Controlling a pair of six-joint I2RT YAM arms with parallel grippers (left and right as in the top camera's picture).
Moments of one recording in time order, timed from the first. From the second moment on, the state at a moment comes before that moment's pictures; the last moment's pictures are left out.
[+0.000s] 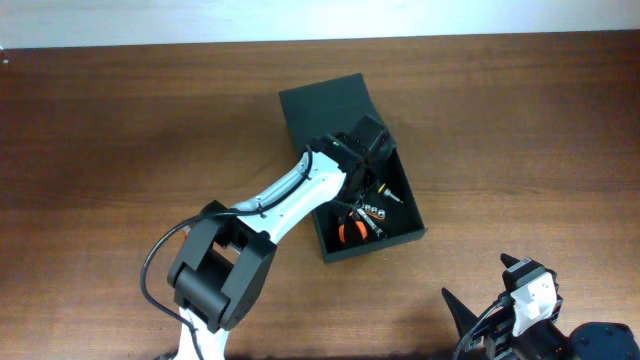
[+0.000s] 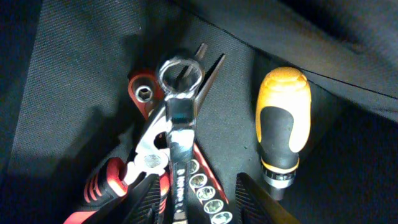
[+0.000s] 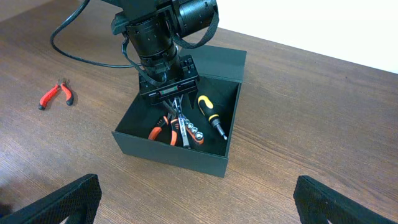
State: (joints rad) left arm -0.69 2.06 1.56 -0.82 0.06 -1.40; right arm 0.31 0.22 0.85 -1.07 -0.15 -0.07
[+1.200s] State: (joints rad) left arm -0.28 1.27 1.13 -1.24 -0.19 -1.34; right arm 0.31 0.22 0.85 -1.07 -0.15 -0.07
